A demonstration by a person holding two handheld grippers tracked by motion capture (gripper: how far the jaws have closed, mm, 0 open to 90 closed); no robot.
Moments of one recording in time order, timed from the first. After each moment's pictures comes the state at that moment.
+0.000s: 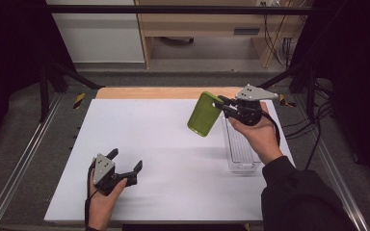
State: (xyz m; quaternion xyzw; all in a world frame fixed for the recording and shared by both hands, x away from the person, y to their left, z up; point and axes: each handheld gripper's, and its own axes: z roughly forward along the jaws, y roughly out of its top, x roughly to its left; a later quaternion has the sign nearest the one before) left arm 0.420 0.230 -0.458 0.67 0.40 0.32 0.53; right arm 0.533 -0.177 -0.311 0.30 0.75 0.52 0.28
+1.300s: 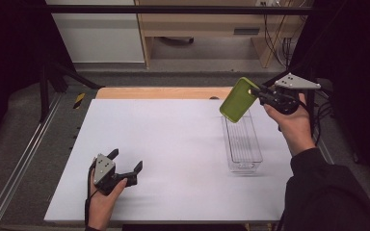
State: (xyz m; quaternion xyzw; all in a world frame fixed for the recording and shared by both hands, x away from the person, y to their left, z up) left arm 0.422 0.230 -0.461 0.68 0.40 0.31 0.53; right arm 0.551 -0.268 -0.295 0.36 0.71 0.51 0.33
